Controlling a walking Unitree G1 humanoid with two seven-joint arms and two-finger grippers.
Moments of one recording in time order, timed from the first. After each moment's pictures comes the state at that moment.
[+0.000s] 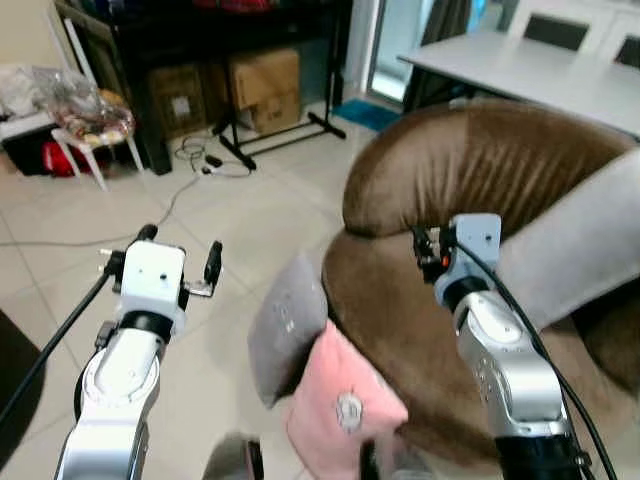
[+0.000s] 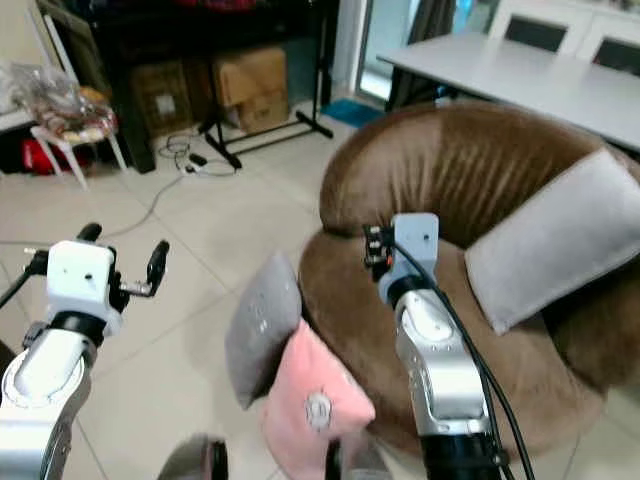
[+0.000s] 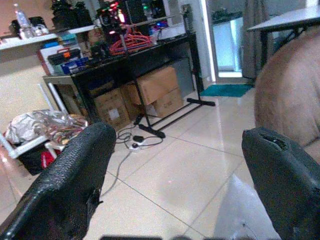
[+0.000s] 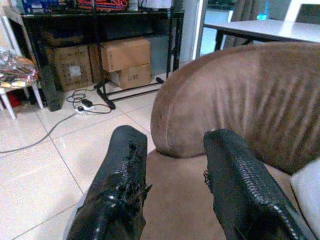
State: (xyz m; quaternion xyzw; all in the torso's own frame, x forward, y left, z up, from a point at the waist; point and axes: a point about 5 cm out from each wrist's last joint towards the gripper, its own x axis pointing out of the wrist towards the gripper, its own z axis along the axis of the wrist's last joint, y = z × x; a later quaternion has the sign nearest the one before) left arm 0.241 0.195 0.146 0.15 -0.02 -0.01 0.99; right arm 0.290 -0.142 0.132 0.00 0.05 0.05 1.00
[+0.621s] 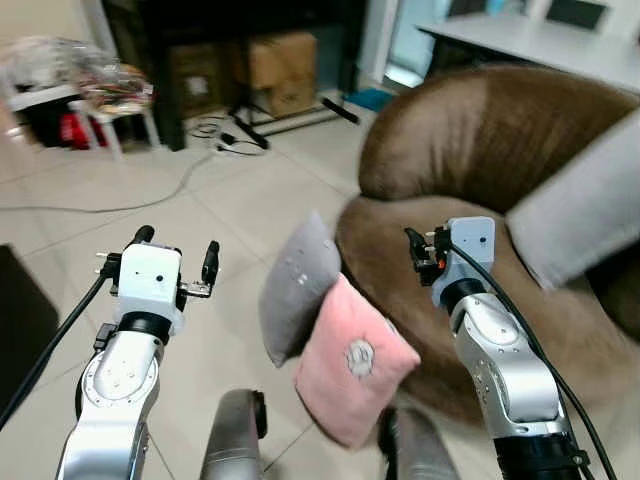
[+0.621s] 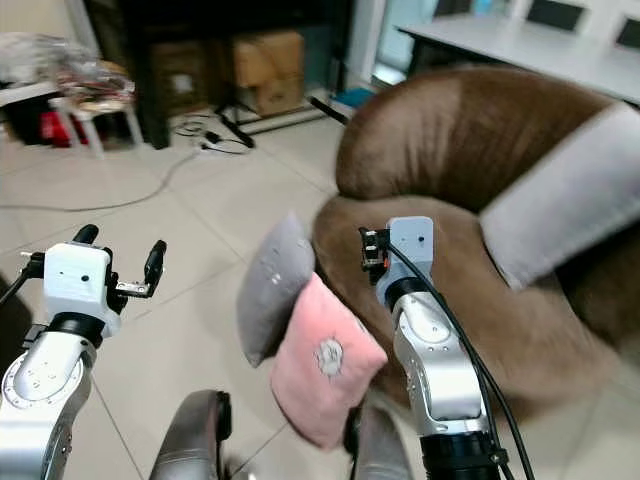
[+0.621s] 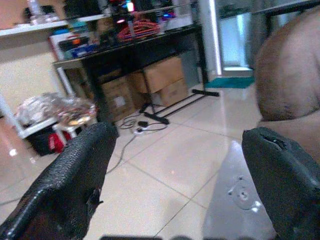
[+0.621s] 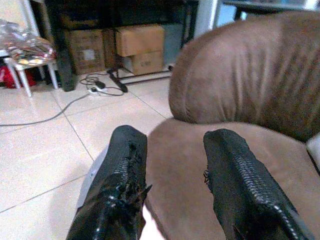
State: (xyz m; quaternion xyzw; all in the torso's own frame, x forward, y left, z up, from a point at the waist) left arm 0.241 0.198 0.144 0.14 -0.03 0.00 0.99; right arm 0.290 -0.139 0.128 0.00 0.06 0.05 1.00
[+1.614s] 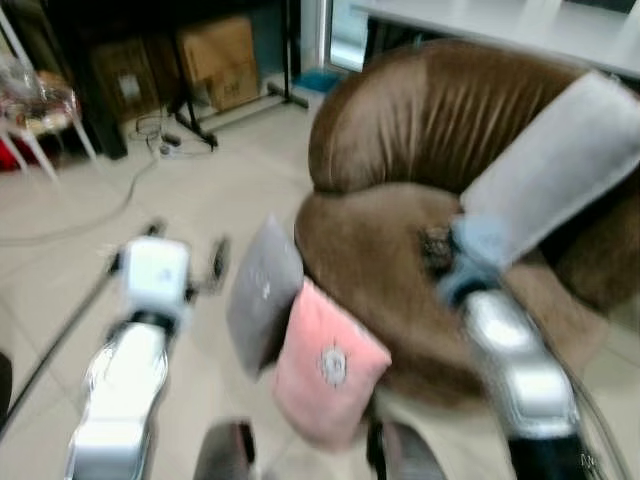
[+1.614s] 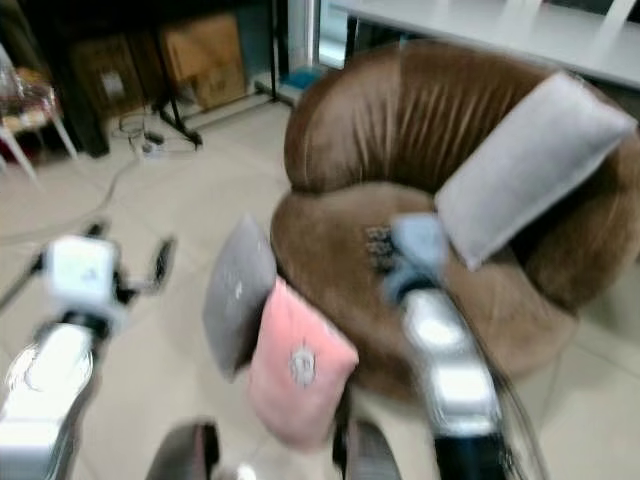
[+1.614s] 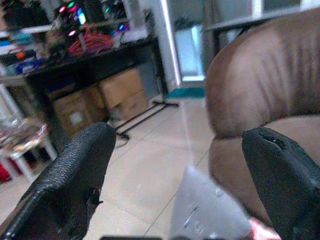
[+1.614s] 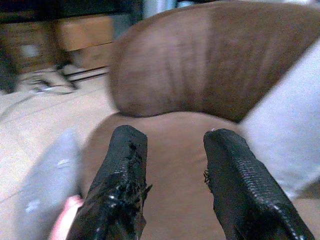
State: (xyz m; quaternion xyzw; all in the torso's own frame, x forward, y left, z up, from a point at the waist) left arm 0.245 0.186 0.148 0.12 -0.04 -0.02 0.99; right arm 0.291 -0.157 0.128 -0.02 0.06 0.02 1.00
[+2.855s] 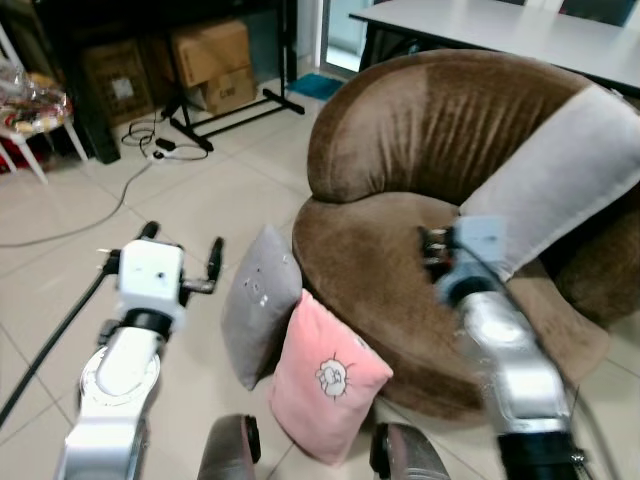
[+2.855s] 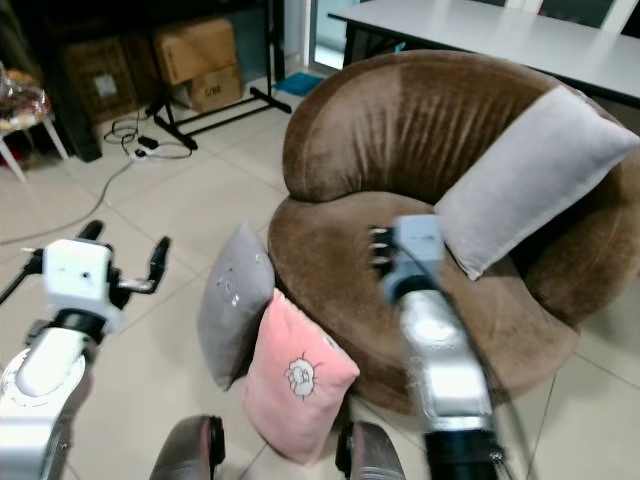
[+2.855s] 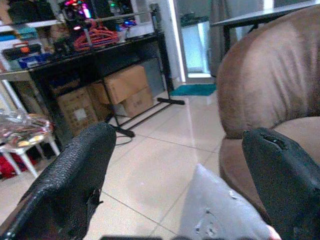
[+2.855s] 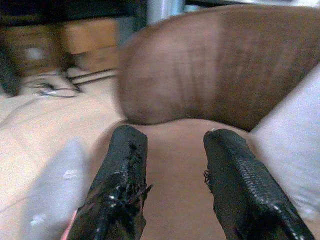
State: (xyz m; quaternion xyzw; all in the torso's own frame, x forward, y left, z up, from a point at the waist) left arm 0.243 0.200 0.147 0.13 -0.03 -0.01 0.99; right arm 0.293 -0.132 0.129 -0.01 0.06 0.06 1.00
